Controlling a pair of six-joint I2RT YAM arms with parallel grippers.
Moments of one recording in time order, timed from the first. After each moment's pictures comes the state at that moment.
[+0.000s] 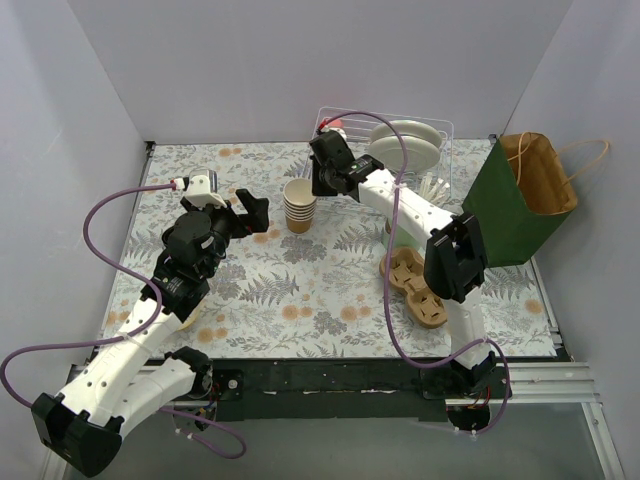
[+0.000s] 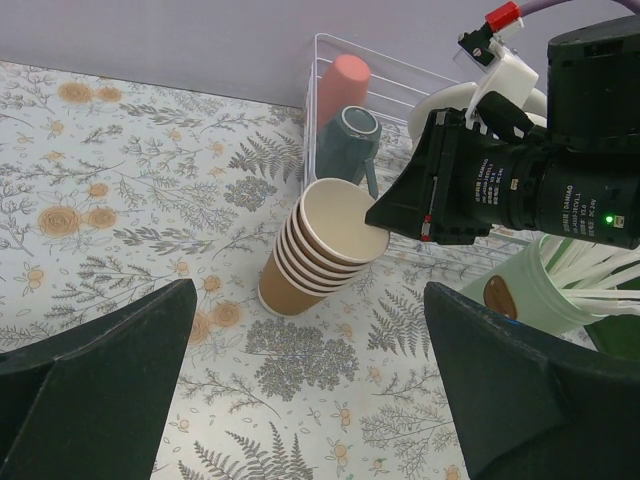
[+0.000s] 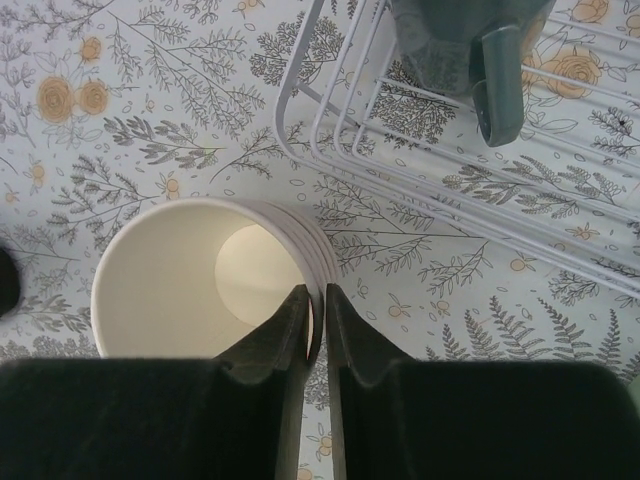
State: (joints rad) left arm -0.50 0.84 0.81 -0.06 -0.29 -0.39; right arm 0.70 2.08 1.93 -0.60 0.17 0.52
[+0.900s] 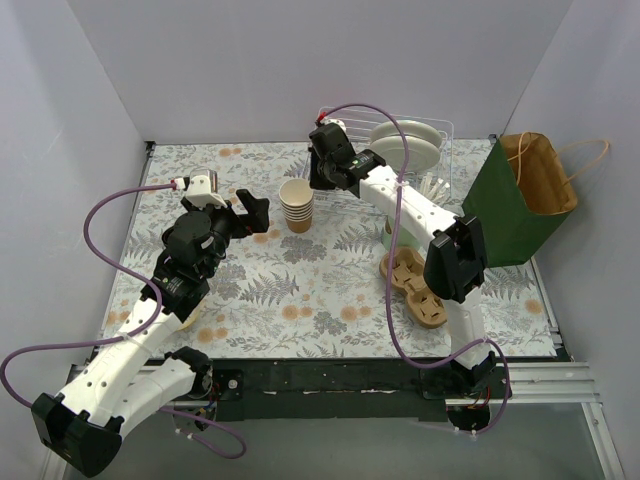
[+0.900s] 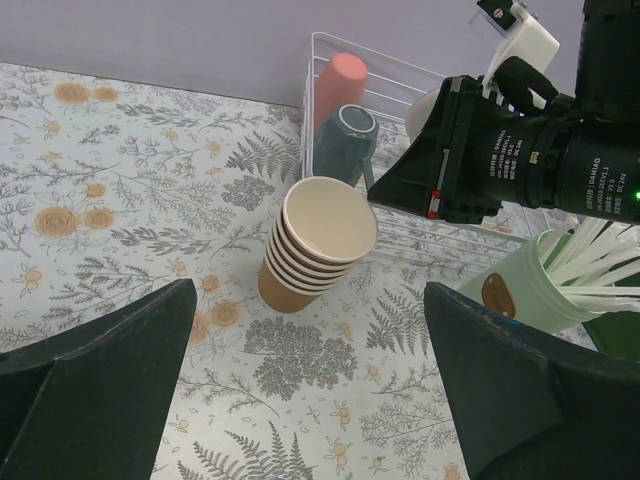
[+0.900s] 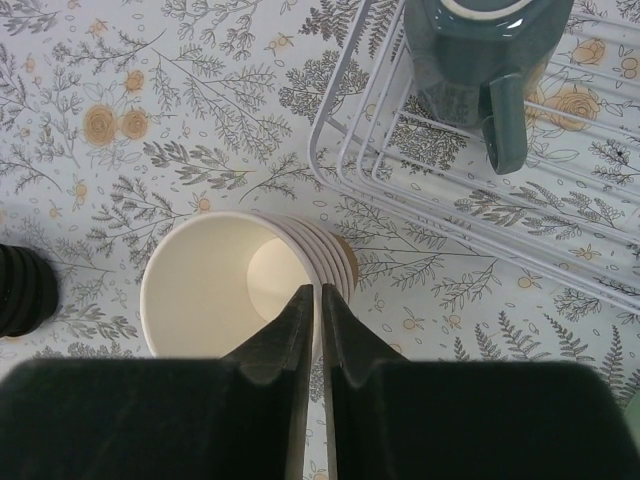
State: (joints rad) left arm -0.50 0.84 0.81 -0.06 -0.28 -0.38; right arm 0.71 2.08 1.99 -0.61 0.17 0.52
